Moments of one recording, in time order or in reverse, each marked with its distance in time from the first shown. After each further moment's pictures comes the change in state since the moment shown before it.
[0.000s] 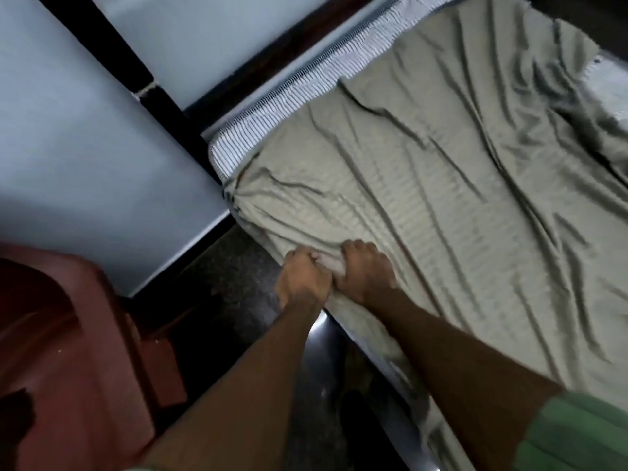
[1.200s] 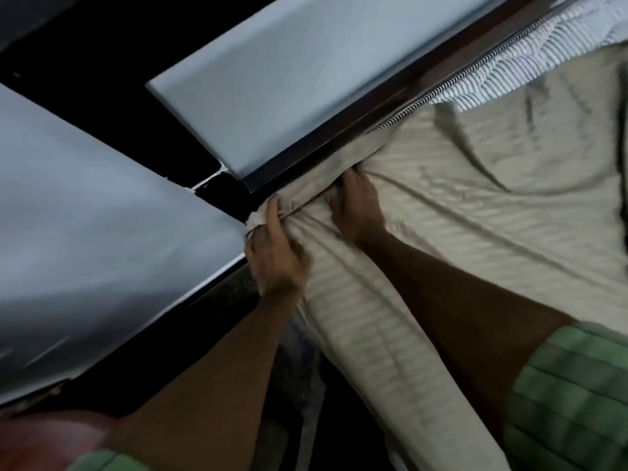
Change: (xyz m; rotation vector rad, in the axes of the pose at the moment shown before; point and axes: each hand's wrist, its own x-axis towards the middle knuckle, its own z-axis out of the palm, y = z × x) left_hand 0.318 -0.036 -0.123 -0.086 0.332 0.127; right_hand 0.385 -0.156 -0.017 0.293 0.210 -0.166
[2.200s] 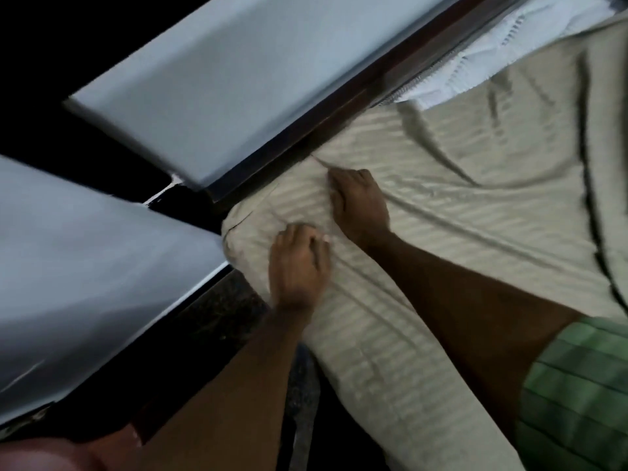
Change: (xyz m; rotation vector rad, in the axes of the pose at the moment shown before) left_hand -0.023 0.037 0.041 -0.019 0.046 0.327; right_hand 0.001 0.039 -0.029 -0.131 0.099 -0.120
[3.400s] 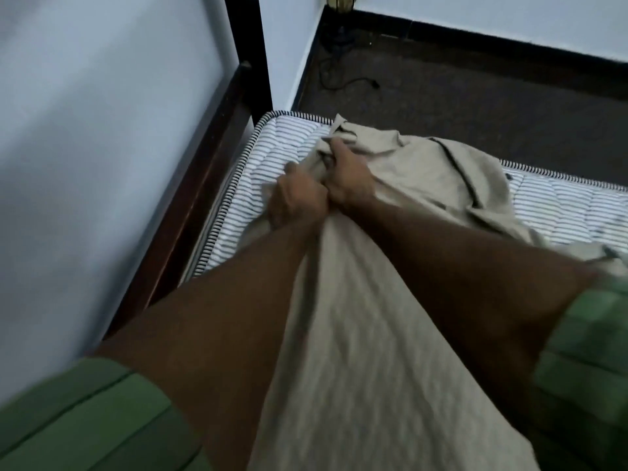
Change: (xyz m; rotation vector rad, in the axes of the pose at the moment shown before) left_hand 0.344 0.398 0.302 0.036 -0.458 0.260; right_hand 0.197 0.374 -0.249 0.114 0.430 0.760
